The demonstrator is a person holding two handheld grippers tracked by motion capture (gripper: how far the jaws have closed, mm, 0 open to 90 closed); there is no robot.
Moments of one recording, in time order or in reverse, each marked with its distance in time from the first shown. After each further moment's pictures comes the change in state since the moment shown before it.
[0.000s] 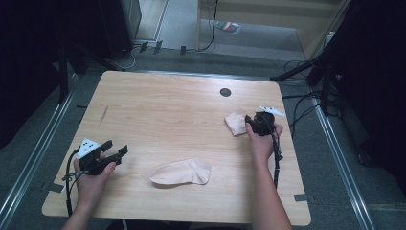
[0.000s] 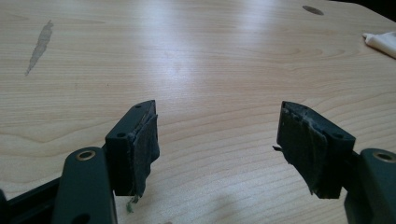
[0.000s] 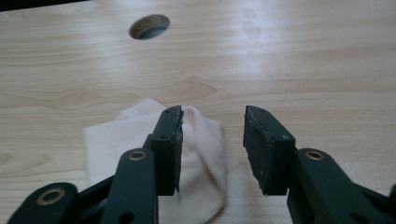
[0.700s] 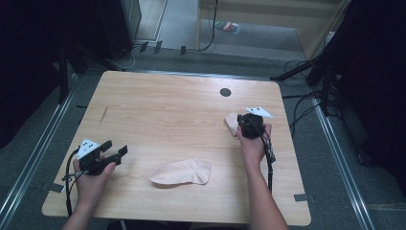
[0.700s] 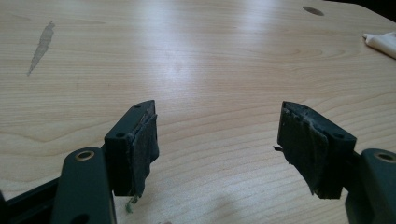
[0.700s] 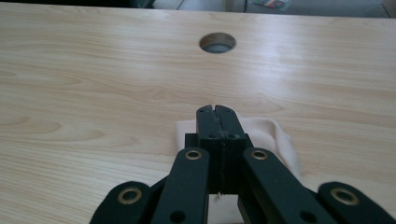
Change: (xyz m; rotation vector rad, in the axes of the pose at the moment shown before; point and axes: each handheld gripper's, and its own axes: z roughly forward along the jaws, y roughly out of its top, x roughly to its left) left arm 0.000 0.000 -0.001 -0.001 0.002 0.003; right arm 0.056 0.001 -0.031 -0.051 0.077 -0.168
